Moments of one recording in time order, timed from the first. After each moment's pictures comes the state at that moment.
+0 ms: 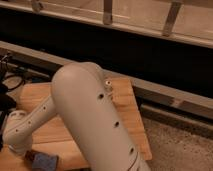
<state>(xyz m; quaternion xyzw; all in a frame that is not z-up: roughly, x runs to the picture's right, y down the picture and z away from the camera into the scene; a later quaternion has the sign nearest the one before) -0.417 0.328 0.724 -0.41 -0.07 0.21 0.89</state>
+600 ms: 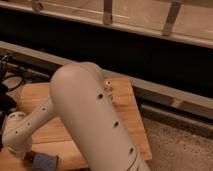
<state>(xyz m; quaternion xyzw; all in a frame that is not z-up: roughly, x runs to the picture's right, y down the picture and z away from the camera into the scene) -0.417 0.332 0.720 -0.41 -0.07 0.21 0.89</state>
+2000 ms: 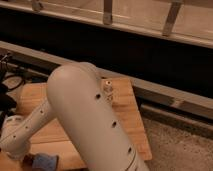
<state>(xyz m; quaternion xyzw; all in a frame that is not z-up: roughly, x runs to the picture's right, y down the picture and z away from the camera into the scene) -0.420 0.345 0.712 -0.40 -0.08 0.19 0.89</state>
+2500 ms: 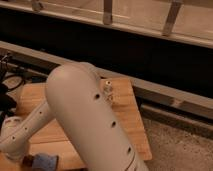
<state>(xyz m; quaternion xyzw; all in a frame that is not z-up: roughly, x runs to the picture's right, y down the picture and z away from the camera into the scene) -0.422 0.348 0.708 -0.40 -0.08 0.19 0.89</state>
